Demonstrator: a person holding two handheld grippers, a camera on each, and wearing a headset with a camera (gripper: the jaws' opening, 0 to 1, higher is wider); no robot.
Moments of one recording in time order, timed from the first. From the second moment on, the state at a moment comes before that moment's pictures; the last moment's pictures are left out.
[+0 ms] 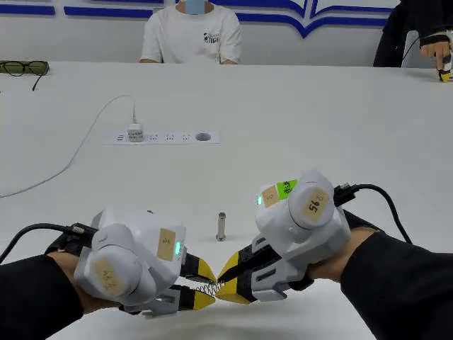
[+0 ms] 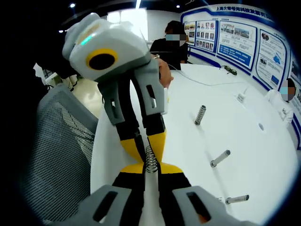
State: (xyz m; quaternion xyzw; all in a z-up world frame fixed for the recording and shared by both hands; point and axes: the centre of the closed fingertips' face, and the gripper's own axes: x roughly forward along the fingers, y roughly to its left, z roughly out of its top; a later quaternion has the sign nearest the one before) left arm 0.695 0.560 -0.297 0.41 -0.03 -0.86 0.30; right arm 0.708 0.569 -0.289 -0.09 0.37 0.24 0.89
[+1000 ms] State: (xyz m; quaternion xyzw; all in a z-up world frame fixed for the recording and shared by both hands) left arm 0.713 0.551 -0.287 0.34 0.02 -0.86 0.38; right arm 0.714 0.560 -0.273 -0.07 0.34 0.21 0.92
